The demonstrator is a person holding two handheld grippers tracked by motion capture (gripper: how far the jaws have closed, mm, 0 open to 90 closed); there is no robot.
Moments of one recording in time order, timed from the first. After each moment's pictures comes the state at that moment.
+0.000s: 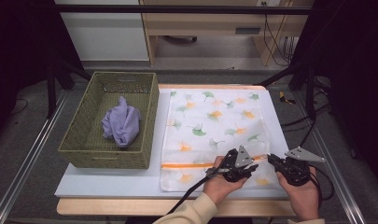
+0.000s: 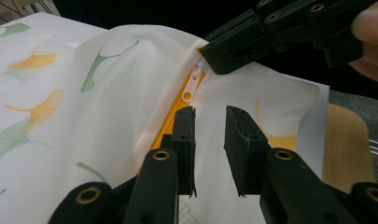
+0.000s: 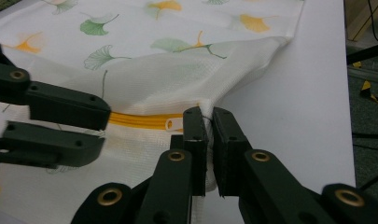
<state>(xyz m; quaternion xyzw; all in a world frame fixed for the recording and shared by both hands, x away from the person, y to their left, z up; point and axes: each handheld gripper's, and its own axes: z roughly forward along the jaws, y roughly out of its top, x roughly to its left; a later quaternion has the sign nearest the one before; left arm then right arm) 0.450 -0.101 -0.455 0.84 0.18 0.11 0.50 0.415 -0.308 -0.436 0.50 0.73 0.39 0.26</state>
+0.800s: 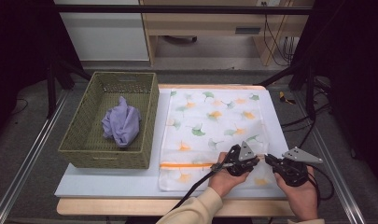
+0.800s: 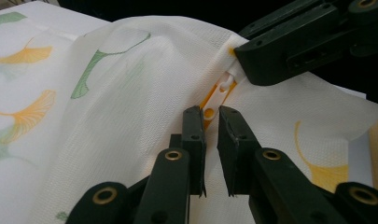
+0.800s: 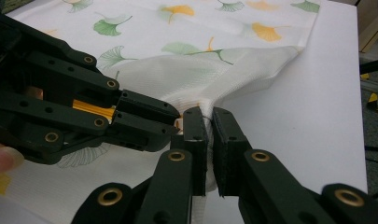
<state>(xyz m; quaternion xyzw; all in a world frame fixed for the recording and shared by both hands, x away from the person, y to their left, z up) 0.472 -0.116 -0.472 0.84 0.19 0.10 0.50 0.413 -0.301 -0.435 0.48 0.74 0.40 0.26</state>
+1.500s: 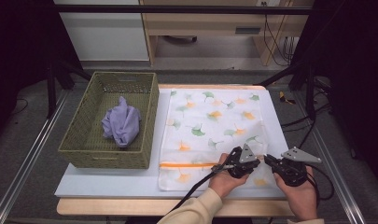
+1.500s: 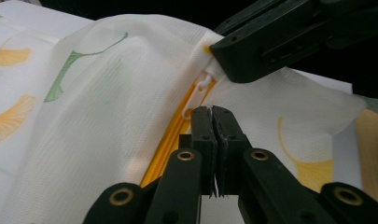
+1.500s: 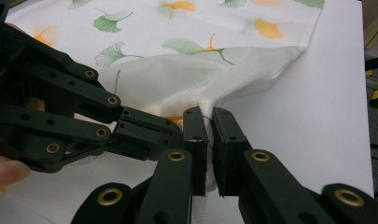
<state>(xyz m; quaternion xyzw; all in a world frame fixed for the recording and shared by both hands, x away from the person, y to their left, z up) 0.470 -0.118 -0.477 0.84 0.17 0.10 0.50 0.414 -0.300 -0.436 0.48 0.74 0.40 0.25</state>
